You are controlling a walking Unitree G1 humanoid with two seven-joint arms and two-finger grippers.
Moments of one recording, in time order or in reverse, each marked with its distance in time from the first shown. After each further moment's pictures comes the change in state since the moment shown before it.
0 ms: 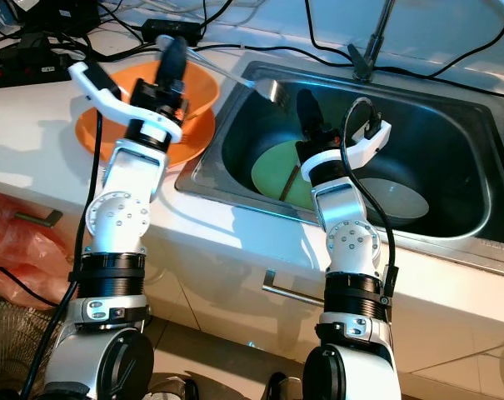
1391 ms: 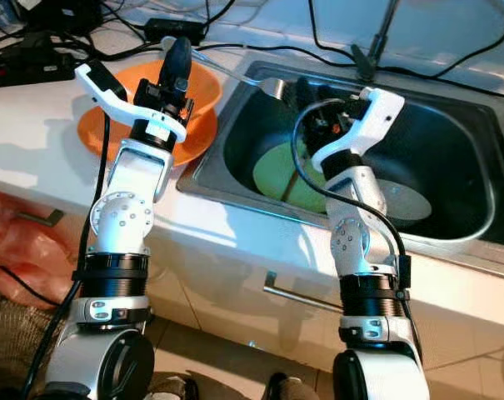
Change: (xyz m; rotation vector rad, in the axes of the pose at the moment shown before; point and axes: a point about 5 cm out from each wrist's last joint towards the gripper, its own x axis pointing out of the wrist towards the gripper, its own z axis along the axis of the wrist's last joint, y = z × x) left arm 0.002 -0.003 -0.009 -0.020 0.025 0.012; right arm 0.001 0.015 0.023 -0.797 -0.038 0.090
